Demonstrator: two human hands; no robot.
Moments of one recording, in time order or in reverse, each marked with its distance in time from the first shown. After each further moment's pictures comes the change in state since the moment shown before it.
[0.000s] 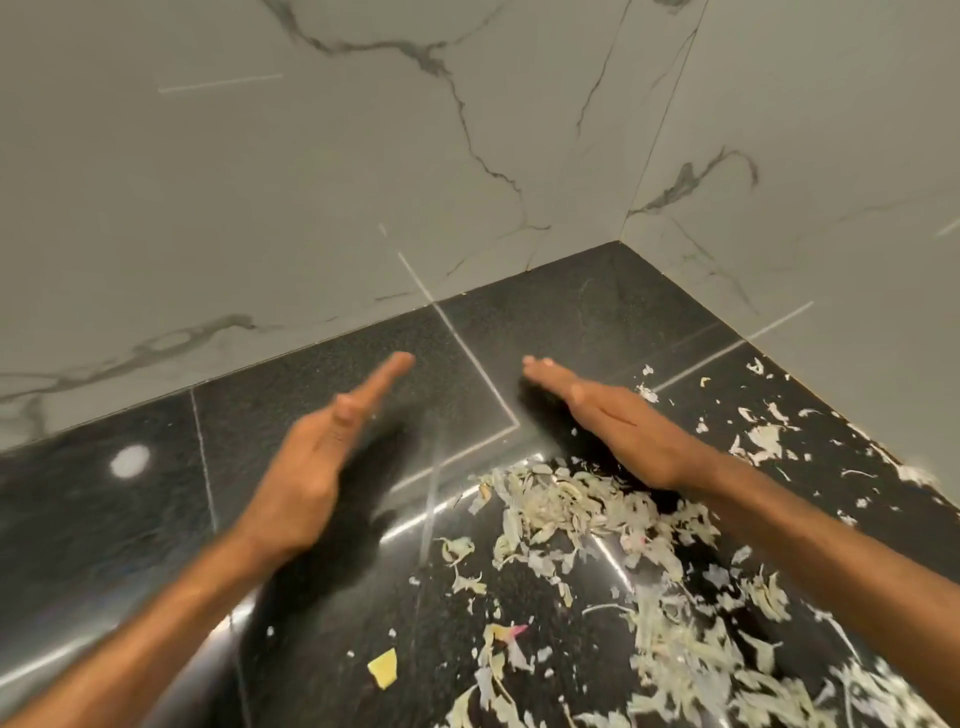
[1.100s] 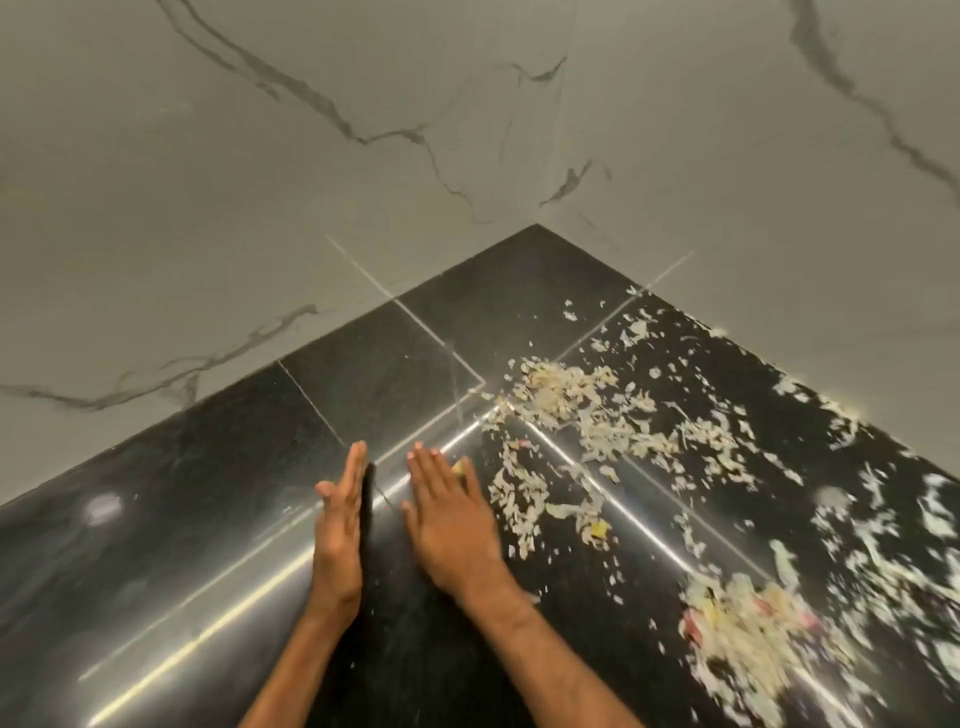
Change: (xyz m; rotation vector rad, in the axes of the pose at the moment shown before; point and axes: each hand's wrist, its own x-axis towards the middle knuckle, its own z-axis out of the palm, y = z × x) left_hand -0.189 0.016 -0.010 -0.523 0.193 -0.218; right_hand -0.064 -0.192 0.265 -0.635 0.259 0.331
